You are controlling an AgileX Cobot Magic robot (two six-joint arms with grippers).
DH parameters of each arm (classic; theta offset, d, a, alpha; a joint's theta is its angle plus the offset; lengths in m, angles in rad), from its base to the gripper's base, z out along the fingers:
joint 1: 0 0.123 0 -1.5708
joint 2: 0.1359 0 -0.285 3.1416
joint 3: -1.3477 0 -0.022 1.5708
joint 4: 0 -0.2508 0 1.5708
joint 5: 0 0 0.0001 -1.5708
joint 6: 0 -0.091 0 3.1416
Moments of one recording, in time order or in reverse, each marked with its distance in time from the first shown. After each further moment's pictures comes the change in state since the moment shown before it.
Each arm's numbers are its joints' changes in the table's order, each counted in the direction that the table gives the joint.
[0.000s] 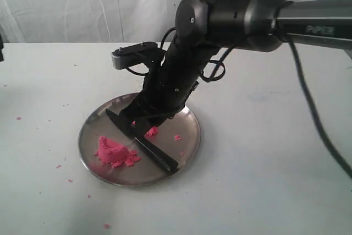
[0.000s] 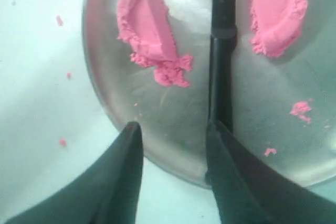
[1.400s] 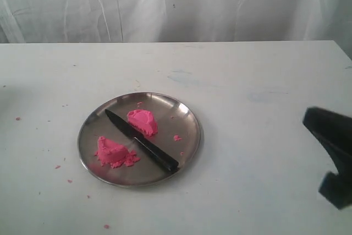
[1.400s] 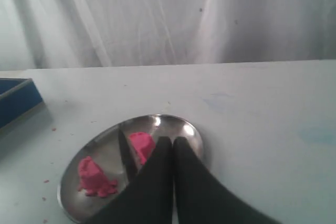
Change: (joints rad) left arm -0.006 -0.552 -0.356 0.072 0.095 0.023; right arm -0.118 -1.460 -1.311 -0.011 -0.967 -0.219
